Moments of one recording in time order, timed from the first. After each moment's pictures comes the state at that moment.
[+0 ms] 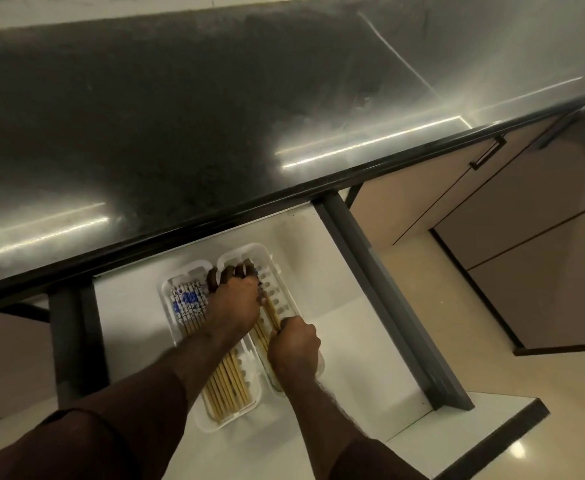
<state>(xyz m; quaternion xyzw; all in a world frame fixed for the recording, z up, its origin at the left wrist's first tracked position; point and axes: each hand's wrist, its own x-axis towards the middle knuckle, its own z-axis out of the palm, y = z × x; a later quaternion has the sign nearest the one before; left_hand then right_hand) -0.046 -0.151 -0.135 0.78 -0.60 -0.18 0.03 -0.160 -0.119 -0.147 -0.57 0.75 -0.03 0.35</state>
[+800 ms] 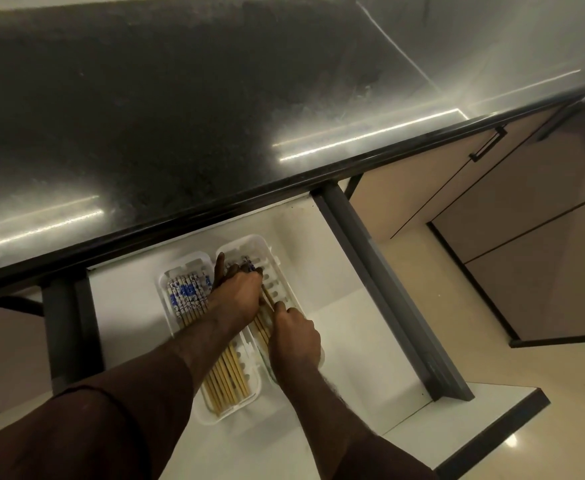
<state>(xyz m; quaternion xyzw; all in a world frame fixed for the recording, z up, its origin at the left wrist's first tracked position) -0.049 -0.159 -0.137 0.75 -0.63 -0.22 -0.05 -0.161 -0.113 -0.164 -0.74 0.64 0.00 0.22</state>
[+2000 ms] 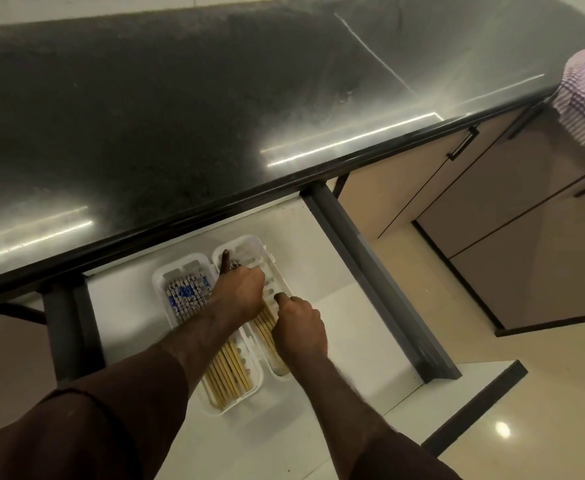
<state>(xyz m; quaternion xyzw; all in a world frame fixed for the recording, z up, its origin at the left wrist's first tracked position) -0.054 -0.152 -0.112 0.70 -0.69 -0.19 -0.04 -0.174 -0.114 -0.131 -0.75 0.62 -0.05 0.22</state>
